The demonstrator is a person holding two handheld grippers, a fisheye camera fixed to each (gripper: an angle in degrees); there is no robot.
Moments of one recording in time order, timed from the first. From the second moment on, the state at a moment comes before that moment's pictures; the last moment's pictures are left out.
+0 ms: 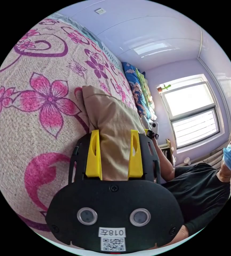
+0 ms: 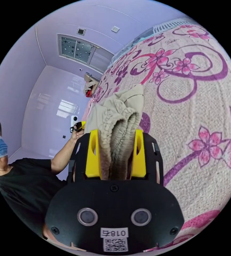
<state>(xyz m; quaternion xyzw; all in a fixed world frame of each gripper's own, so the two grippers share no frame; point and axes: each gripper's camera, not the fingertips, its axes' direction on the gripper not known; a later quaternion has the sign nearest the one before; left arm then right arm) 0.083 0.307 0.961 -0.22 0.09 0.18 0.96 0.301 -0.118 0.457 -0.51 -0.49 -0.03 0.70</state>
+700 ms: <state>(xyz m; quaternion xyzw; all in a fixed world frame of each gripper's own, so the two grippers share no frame) 0.140 0.271 0.969 -0.27 0.10 0.18 0.94 0.353 -0.132 0.481 -0.54 -0.57 0.08 0.61</state>
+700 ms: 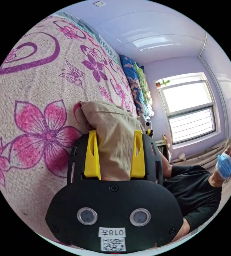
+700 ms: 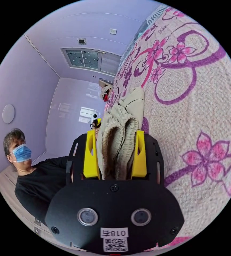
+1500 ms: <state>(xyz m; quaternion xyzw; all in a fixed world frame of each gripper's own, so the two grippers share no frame) 0.393 0.520 0.830 0.04 -0.18 0.53 0.83 0.243 -0.018 0.263 -0.31 -0.42 -0.20 0.83</state>
